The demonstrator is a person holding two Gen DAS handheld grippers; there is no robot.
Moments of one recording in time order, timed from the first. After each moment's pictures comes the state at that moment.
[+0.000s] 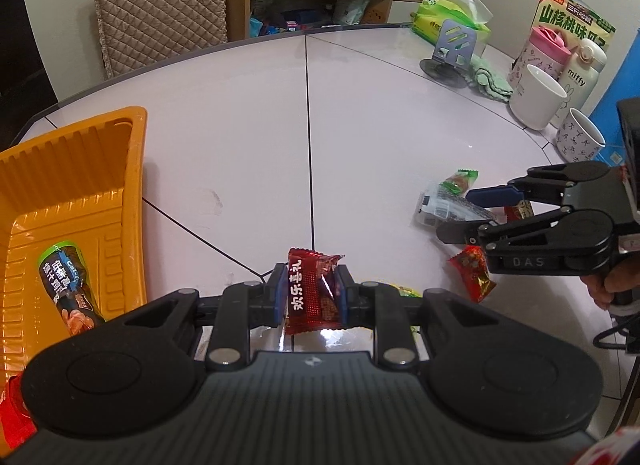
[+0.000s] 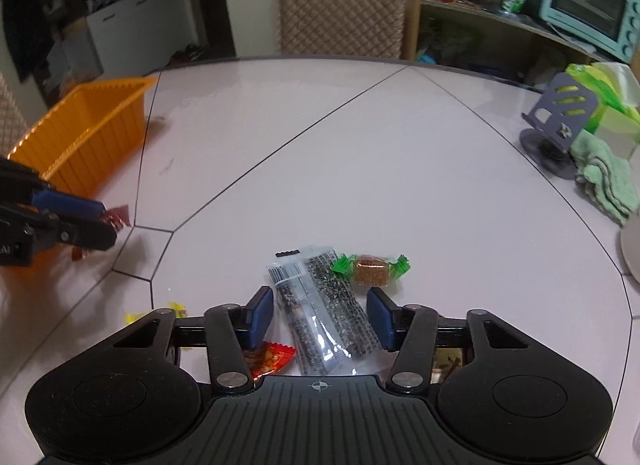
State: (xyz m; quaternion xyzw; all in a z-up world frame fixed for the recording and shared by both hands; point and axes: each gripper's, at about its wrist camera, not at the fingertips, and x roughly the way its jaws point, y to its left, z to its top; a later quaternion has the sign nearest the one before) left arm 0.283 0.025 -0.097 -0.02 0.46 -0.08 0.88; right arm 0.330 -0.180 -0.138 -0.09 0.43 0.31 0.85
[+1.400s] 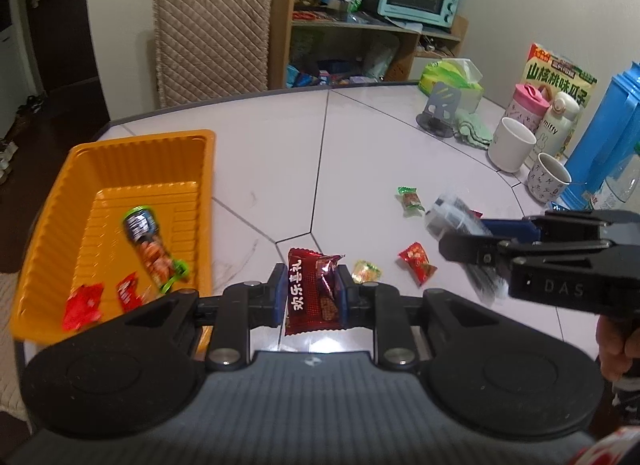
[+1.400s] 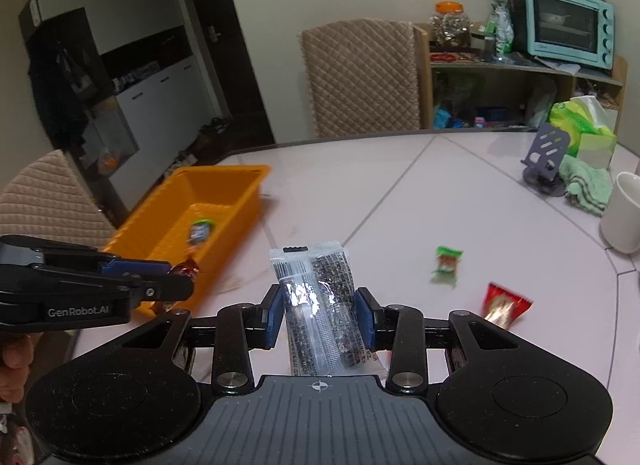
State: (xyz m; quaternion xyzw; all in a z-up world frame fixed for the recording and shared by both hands) left arm 0.157 0.021 -0.011 -0.05 0.40 -0.02 0.92; right arm 0.203 -0.180 -0.027 0.02 0.36 0.33 0.87
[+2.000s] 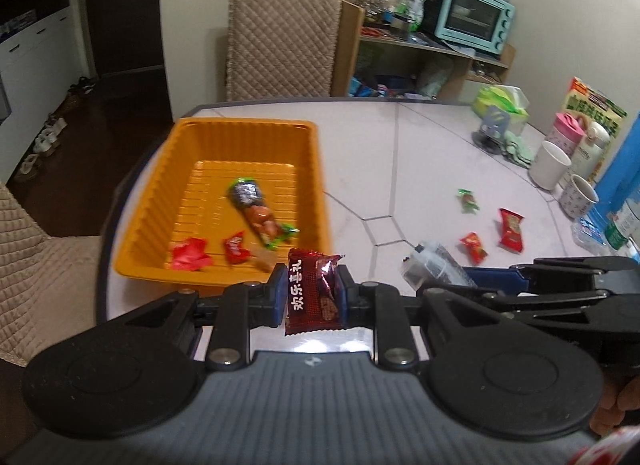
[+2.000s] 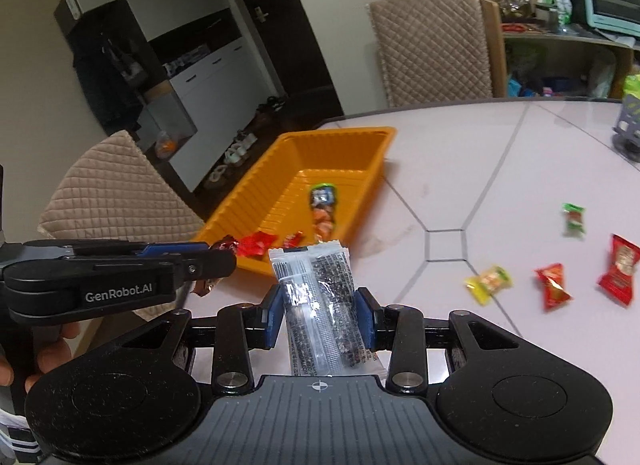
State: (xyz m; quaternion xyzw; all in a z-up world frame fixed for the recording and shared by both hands) left arm 0.085 0.099 0.005 -0.08 0.39 0.05 0.92; right arm 0.137 -0.084 -0.019 0.05 0.40 0.40 0.83
